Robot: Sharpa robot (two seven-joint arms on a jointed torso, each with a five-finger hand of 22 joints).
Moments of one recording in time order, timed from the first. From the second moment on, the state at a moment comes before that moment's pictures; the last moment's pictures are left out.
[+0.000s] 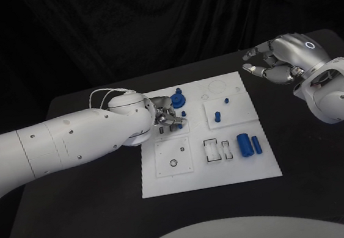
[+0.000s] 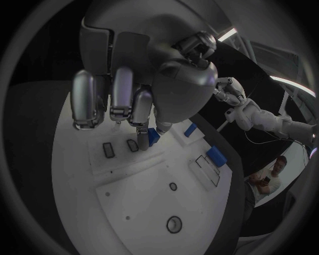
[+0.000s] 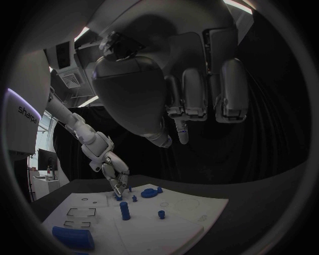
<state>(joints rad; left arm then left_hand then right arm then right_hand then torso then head) 1.31 -0.62 -0.21 1.44 -1.23 0.00 -0.49 1.24 0.18 -0.17 0.24 0.31 1.03 0.02 0.40 0.68 1.41 0.01 1.40 1.16 1.47 -0.08 1.57 1.31 0.06 1.40 0.03 1.45 1.31 1.36 -0.98 -0.25 1.59 -1.59 -0.75 -0.10 1.33 0.01 0.16 0.24 0.39 0.89 0.11 0.12 0.21 1.47 0.01 1.57 1.31 1.47 -0.06 1.54 1.31 0.01 1.47 0.05 1.52 1.31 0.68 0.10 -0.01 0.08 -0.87</state>
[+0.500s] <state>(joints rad) 1.31 -0.62 -0.21 1.44 -1.23 0.01 -0.48 1.28 0.16 -0.09 0.21 0.37 1.03 0.02 0.37 0.70 1.41 0.01 1.40 1.16 1.47 -0.08 1.57 1.31 0.06 1.39 0.03 1.44 1.31 1.36 -0.97 -0.25 1.58 -1.59 -0.75 -0.10 1.33 0.01 0.17 0.23 0.41 0.90 0.11 0.12 0.21 1.47 0.01 1.57 1.31 1.47 -0.06 1.54 1.31 0.01 1.47 0.05 1.52 1.31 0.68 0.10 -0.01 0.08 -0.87</state>
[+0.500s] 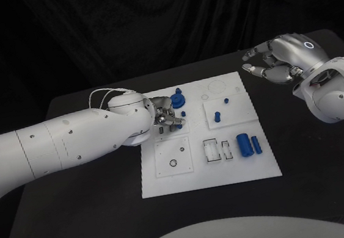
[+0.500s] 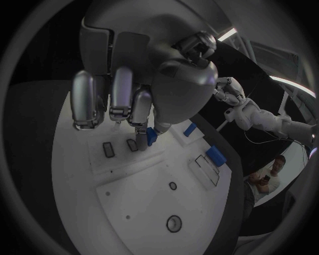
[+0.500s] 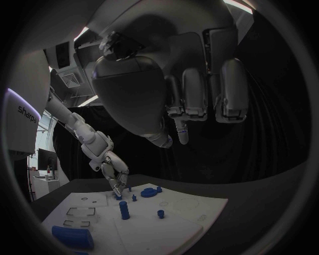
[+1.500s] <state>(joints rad) 1.31 -0.63 -0.21 1.44 -1.23 0.01 -0.48 1.25 0.03 0.20 0.20 0.39 1.05 0.03 0.30 0.75 1.41 0.01 1.40 1.00 1.47 -0.08 1.57 1.31 0.06 1.38 0.03 1.42 1.31 1.36 -0.97 -0.25 1.58 -1.59 -0.73 -0.10 1.34 0.00 0.19 0.22 0.44 0.91 0.11 0.11 0.21 1.46 0.01 1.57 1.31 1.46 -0.06 1.54 1.31 0.01 1.47 0.05 1.51 1.31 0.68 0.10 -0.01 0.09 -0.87</state>
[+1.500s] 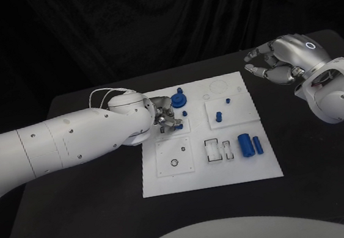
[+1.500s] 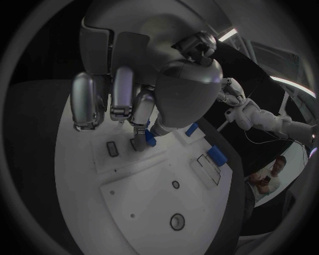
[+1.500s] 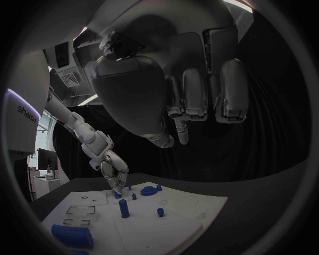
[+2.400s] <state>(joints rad) 1.31 -0.64 -0.21 1.45 -1.22 -0.01 -0.47 1.21 0.01 0.24 0.21 0.35 1.06 0.03 0.28 0.76 1.47 -0.04 1.57 1.31 1.47 -0.08 1.57 1.31 0.06 1.38 0.03 1.41 1.31 1.36 -0.97 -0.25 1.58 -1.59 -0.73 -0.11 1.35 -0.01 0.20 0.21 0.44 0.91 0.12 0.11 0.21 1.46 0.01 1.57 1.31 1.46 -0.06 1.54 1.31 0.01 1.47 0.05 1.51 1.31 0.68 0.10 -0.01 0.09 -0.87</state>
